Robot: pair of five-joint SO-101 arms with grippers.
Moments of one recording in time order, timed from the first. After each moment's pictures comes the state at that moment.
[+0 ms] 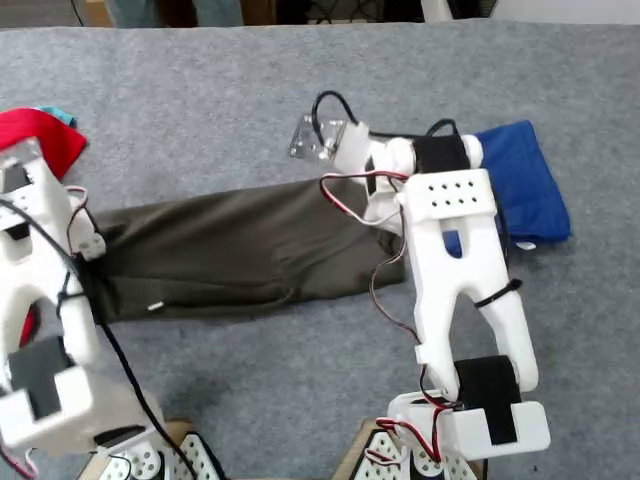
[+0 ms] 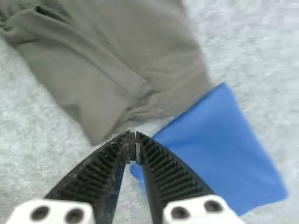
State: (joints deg) left arm -30.2 -4.1 15.7 80.8 6.2; right arm -8.1 -7.2 5.3 81.1 61.1
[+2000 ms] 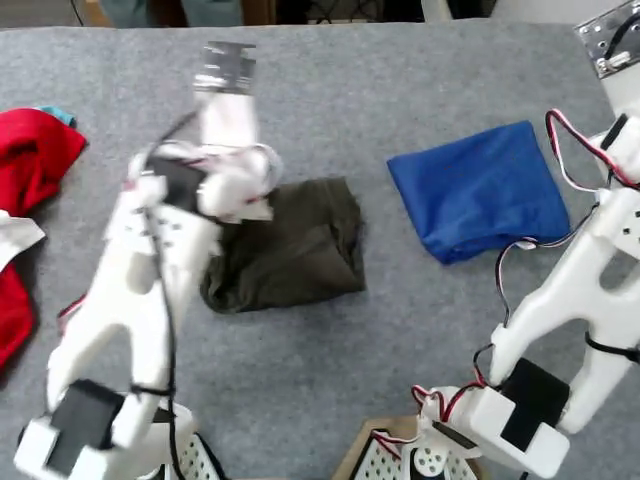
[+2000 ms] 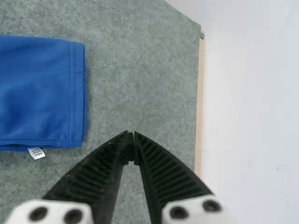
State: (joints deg) left arm 19.3 -14.4 2.7 75.4 10.9; right arm 33.9 -7.2 -21.1 74.9 52.0
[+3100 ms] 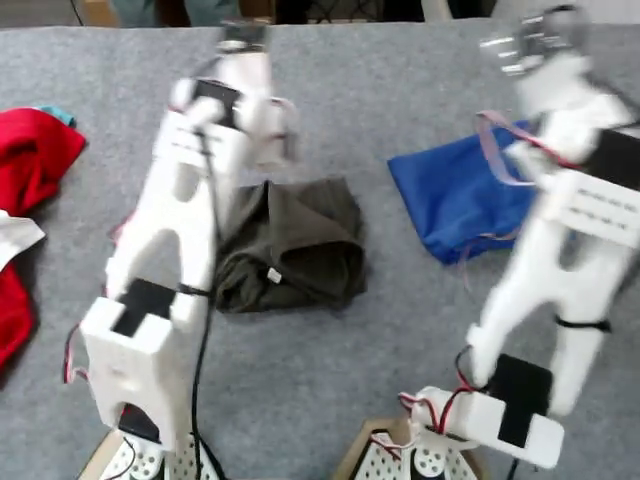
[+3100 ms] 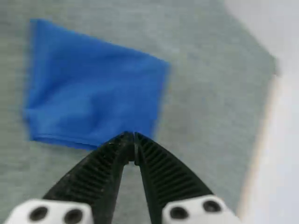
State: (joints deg) left arm 8.6 19.6 -35.1 92.4 14.3; right arm 15.6 -7.0 -14.4 84.5 51.6
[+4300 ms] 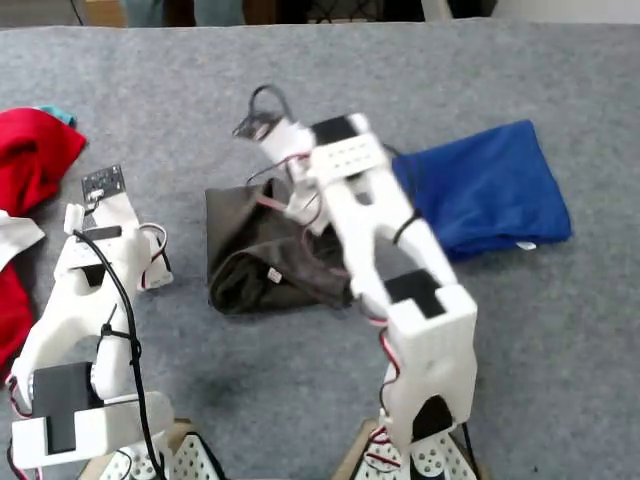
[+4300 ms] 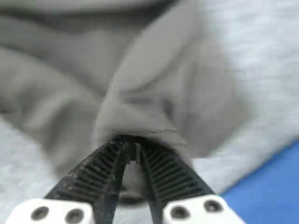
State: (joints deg) left arm -15.0 -10.5 49.0 46.6 11.7; right arm -18.3 28.8 -19.4 82.9 35.6
